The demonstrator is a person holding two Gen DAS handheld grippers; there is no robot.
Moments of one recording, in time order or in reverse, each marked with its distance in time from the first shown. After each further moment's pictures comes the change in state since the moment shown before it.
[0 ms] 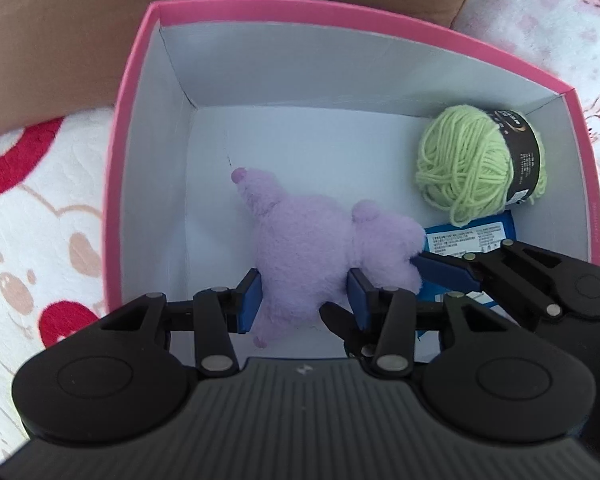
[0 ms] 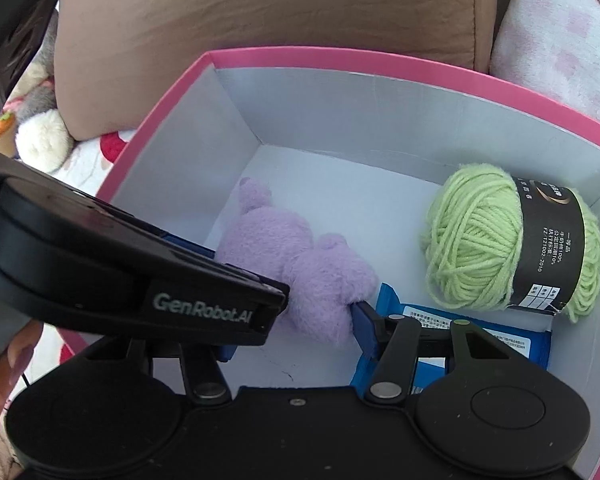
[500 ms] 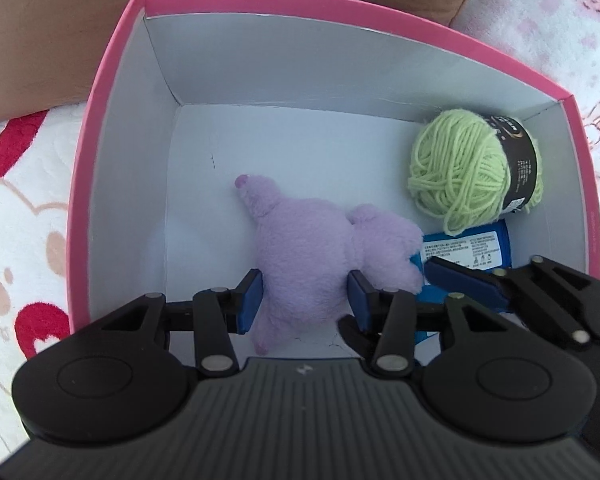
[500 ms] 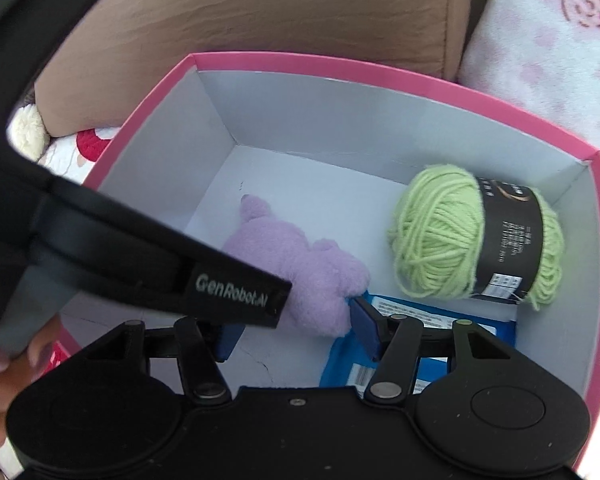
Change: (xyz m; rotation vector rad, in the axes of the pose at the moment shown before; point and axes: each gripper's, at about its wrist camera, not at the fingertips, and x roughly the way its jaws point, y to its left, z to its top) left arm 0.008 -0.001 -0.011 -0.012 -0.039 -0.025; right arm -0.016 0.010 -0.007 -0.004 -0.020 -0.094
